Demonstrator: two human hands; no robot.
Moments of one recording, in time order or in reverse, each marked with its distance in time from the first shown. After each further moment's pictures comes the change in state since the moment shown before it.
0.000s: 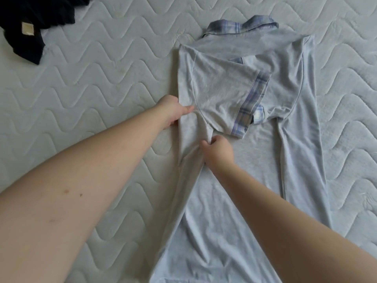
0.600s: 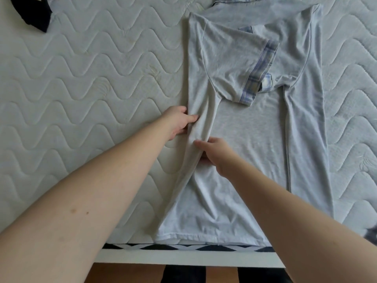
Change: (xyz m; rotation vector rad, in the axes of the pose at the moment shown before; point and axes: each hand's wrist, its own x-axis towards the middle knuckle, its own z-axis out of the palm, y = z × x) left_hand -0.083 -0.082 0.027 -0.318 -0.155 -0.107; right_hand -0.064 0.052 0.029 0.407 -0.335 0.136
